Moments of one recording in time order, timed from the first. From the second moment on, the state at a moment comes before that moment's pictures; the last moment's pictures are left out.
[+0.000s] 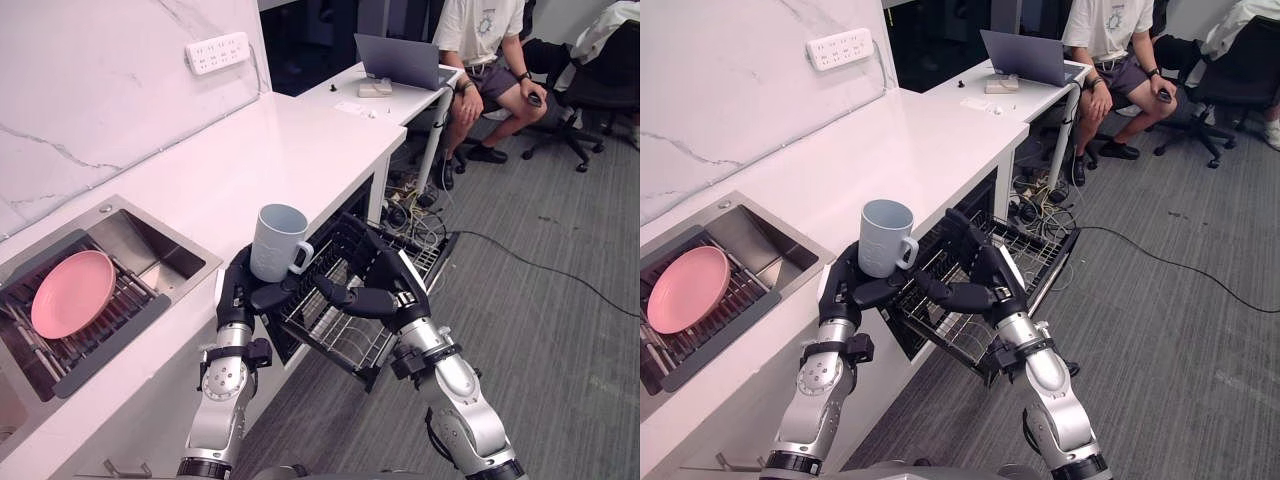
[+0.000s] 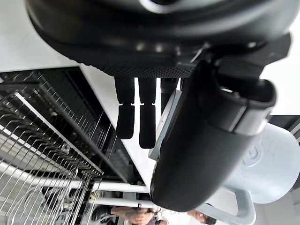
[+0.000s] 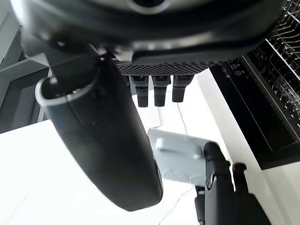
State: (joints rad) left arm 0.10 0.06 -0.10 -0.01 -0.12 -0.07 0.18; right arm 0.09 -0.17 0.29 -0.18 0.37 -0.08 0.13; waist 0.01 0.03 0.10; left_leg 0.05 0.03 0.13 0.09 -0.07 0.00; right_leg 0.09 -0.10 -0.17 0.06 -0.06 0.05
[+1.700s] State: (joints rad) left arm 0.35 0.08 -0.24 0.09 -0.08 -0.09 -0.01; right arm -0.07 -0.23 0.16 0.15 -0.03 -0.10 0.03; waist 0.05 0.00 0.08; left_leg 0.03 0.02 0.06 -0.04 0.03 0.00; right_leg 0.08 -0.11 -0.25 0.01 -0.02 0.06
